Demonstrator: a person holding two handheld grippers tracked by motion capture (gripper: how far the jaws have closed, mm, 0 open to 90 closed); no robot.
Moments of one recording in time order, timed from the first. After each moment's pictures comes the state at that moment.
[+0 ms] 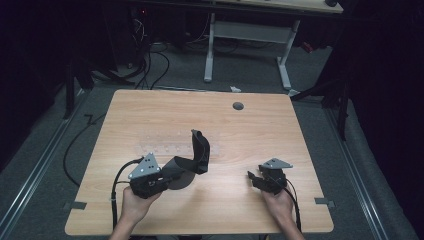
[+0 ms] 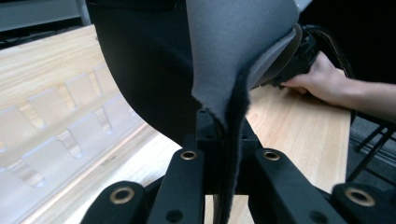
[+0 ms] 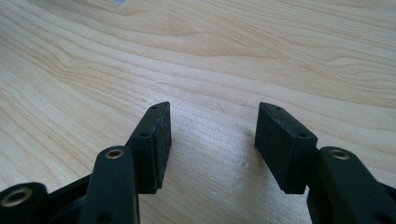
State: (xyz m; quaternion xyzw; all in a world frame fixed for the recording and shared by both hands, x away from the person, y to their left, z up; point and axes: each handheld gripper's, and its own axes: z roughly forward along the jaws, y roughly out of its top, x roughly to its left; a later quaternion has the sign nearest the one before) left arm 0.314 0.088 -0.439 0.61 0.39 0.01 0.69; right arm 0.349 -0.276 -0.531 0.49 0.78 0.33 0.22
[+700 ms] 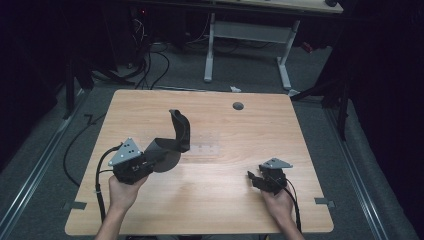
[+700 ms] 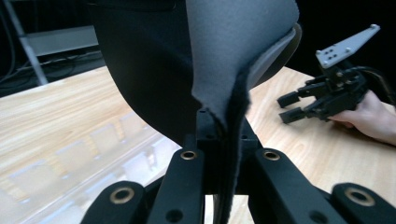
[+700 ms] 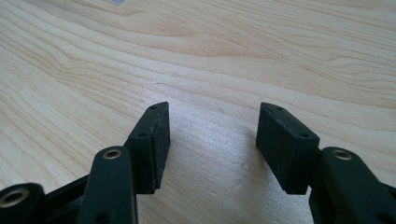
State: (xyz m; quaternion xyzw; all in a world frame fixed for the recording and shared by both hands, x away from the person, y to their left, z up) left arm 0.341 0.122 -0.413 0.56 0.42 0.08 0.71; right arm 0.349 -0.276 -0.531 0.49 0.78 0.33 0.22
